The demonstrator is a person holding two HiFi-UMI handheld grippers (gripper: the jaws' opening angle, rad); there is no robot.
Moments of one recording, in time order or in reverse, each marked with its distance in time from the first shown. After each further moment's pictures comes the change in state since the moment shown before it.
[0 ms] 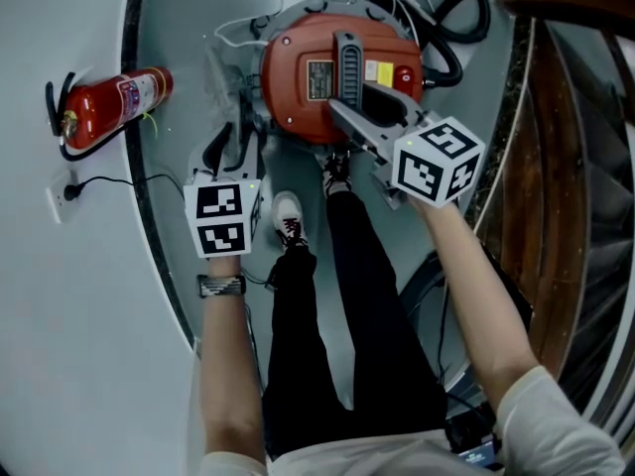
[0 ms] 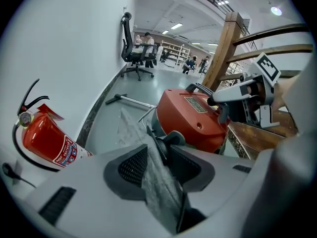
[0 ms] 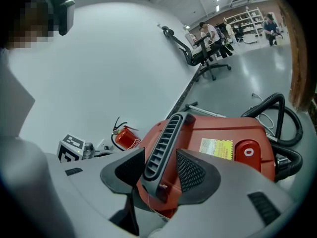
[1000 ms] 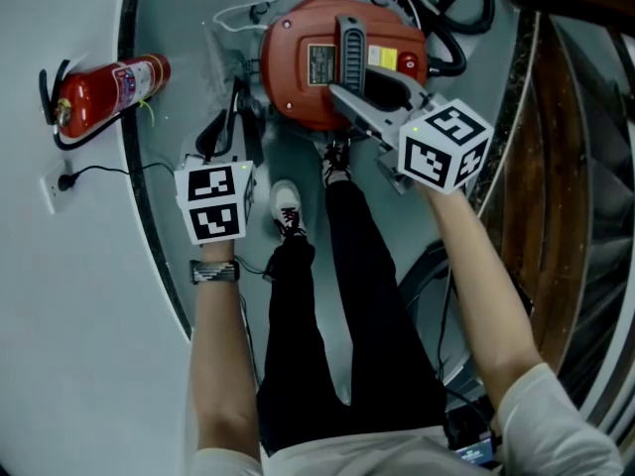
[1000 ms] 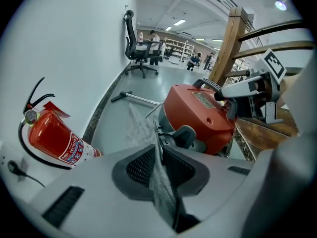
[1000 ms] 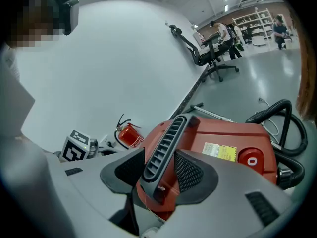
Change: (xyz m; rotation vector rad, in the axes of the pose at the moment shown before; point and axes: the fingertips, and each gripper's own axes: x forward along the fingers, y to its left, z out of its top) left arm 0.002 0.015 -0.008 -0.012 0.038 0.056; right arm 0.002 0.003 0.003 -0.067 0.014 0.045
